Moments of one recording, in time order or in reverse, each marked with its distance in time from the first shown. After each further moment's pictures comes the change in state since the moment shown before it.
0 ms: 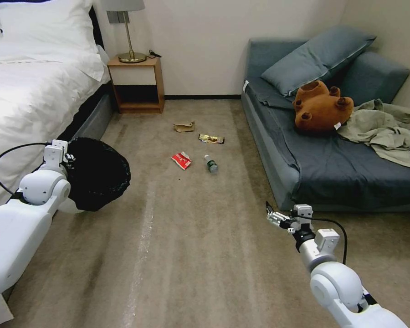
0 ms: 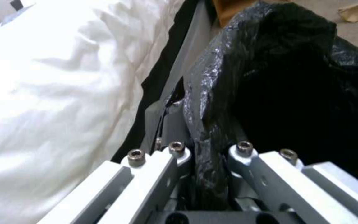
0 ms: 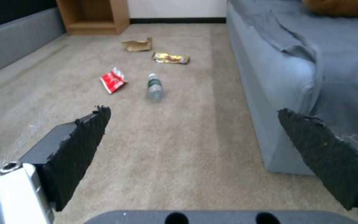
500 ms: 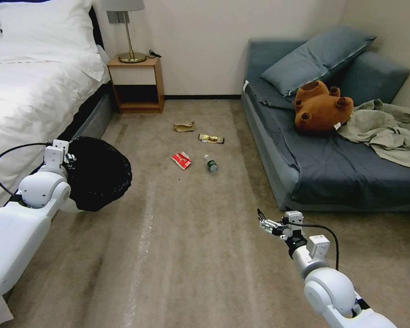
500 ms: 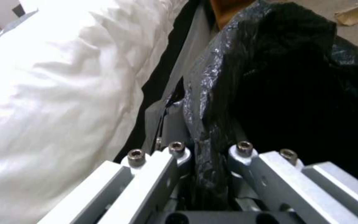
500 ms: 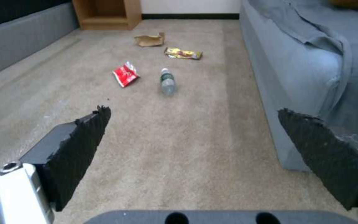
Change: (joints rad) left arm 0.021 0.009 -0.006 -0.023 0.001 -0.011 -0.004; right arm 0.000 0.005 -0.030 -0.007 -0.016 0.010 -0.019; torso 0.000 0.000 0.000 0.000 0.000
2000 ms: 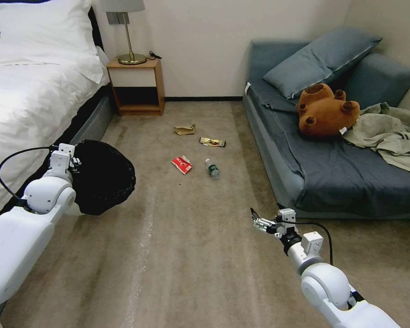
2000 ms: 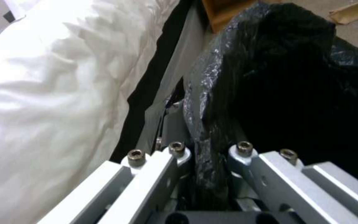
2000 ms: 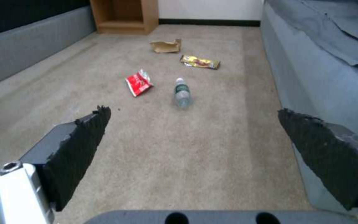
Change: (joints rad) left arm 0.040 -0.008 0.005 -0.047 0.016 0.014 -0.015; right arm 0.067 -0.038 -0.062 -0.045 0.021 0.031 -0.042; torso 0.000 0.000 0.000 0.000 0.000
